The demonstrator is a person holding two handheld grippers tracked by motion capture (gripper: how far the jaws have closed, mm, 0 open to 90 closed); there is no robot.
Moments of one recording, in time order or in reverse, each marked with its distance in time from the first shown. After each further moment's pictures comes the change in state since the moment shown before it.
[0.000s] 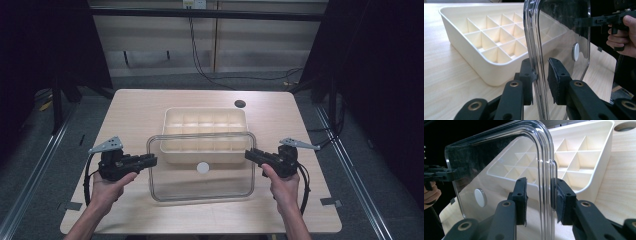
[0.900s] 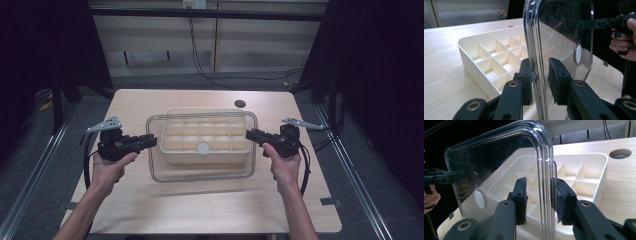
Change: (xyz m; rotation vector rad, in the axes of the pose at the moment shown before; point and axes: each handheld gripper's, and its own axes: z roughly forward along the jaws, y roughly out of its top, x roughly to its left) left arm 0.010 0.046 0.002 -0.055 0.033 0.008; right arm 0.000 0.051 0.008 -0.047 0.002 -0.014
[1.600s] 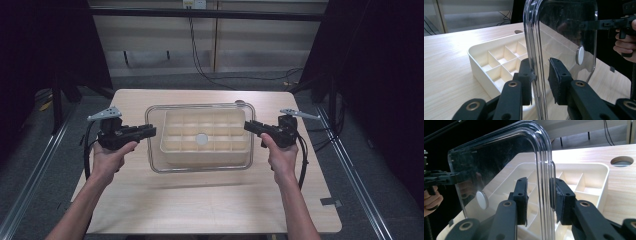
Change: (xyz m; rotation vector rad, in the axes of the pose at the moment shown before) left arm 0.016 0.018 0.009 0.002 0.030 0.002; right arm -0.006 0.019 0.014 -0.010 0.004 0.011
